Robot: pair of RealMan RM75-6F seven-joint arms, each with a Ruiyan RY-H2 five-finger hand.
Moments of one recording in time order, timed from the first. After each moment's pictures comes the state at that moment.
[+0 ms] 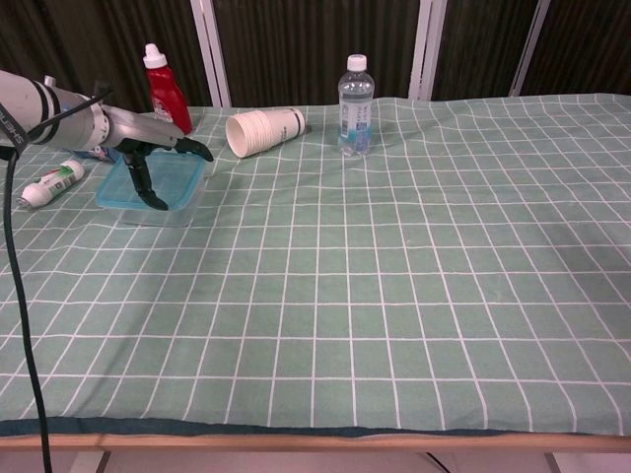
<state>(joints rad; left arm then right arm) -1.19 -1.43 0.03 -1.03 0.85 0.33 0.11 0.10 -1.10 0.00 -1.63 -1.50 1.37 -0.10</state>
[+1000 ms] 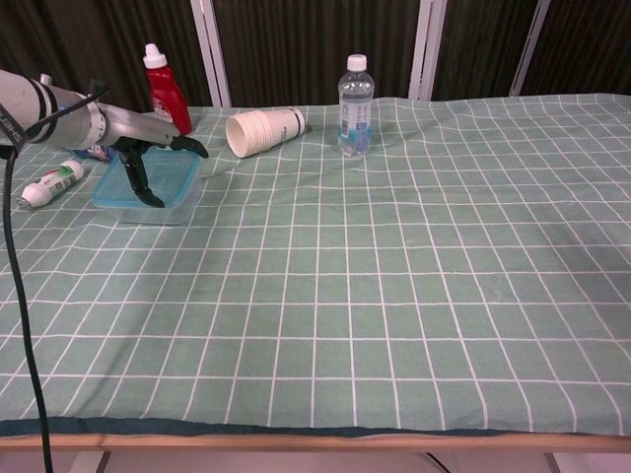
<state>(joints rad) -1.22 -1.42 0.09 -1.06 0.73 0.37 0.17 0.10 -1.09 -0.01 -1.63 -1.51 1.37 -0.09</state>
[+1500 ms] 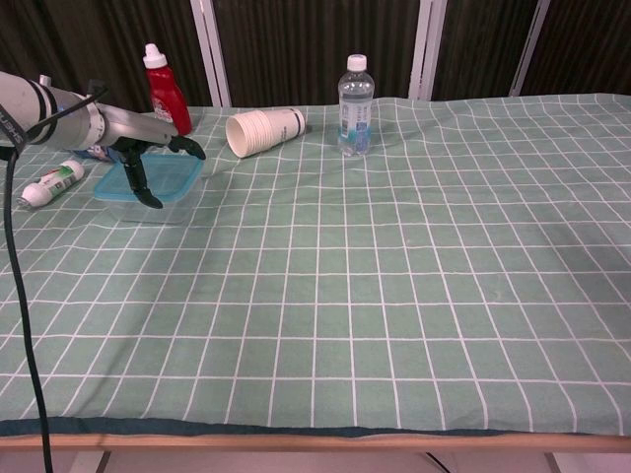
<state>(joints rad) -1.23 -1.43 0.09 -1.06 0.69 0.39 0.19 0.09 -1.09 -0.01 -1.63 -1.51 1.38 -0.09</state>
